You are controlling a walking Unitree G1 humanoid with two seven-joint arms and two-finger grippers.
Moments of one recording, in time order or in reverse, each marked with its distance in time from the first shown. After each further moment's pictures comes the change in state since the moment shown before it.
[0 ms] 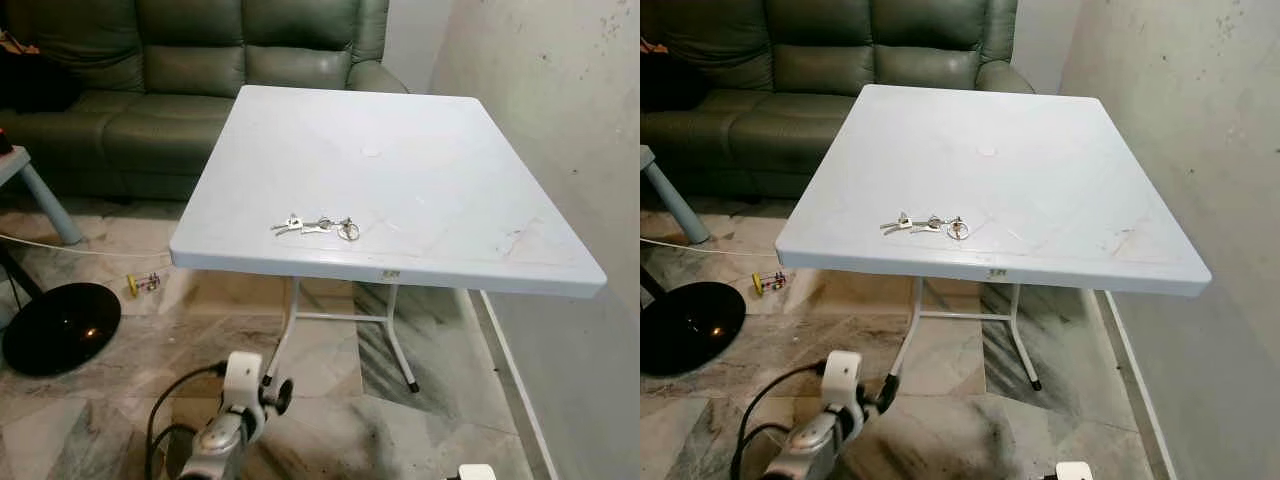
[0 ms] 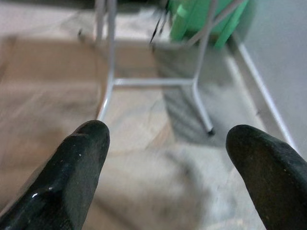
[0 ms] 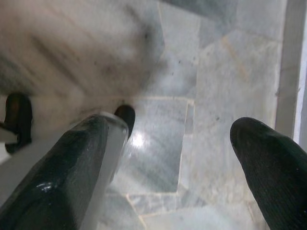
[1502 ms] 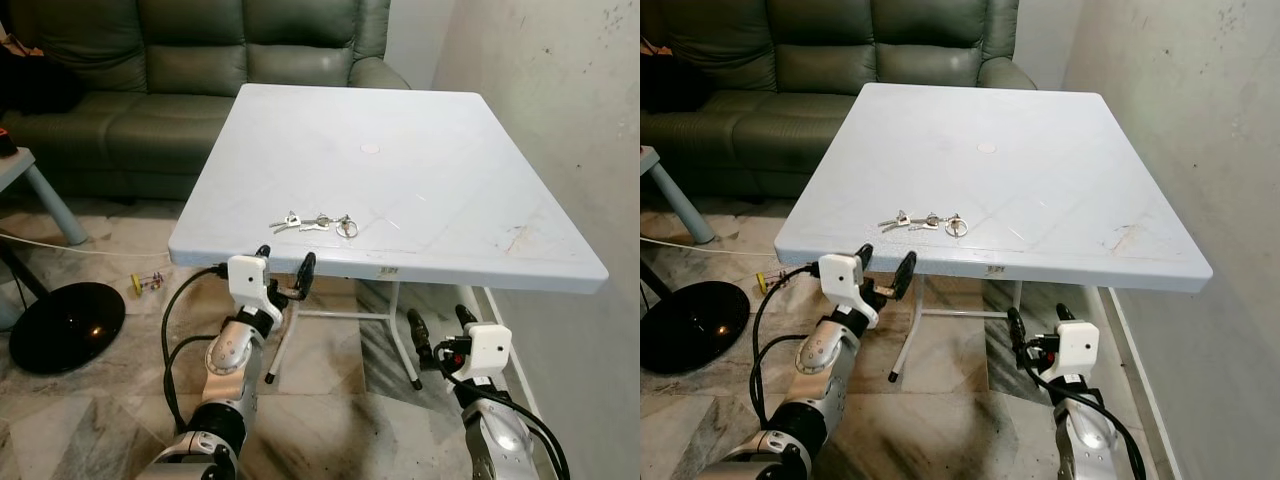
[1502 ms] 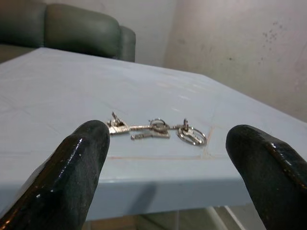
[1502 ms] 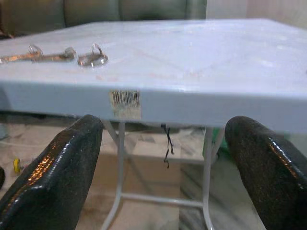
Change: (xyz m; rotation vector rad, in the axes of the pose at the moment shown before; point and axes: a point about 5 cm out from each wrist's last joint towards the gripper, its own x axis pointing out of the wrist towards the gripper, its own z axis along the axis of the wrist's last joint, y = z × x) left arm 0.007 -0.016 0.131 0.027 -0.659 -0.135; right arm -0.046 0.020 0.188 0.049 -1.073 0.175
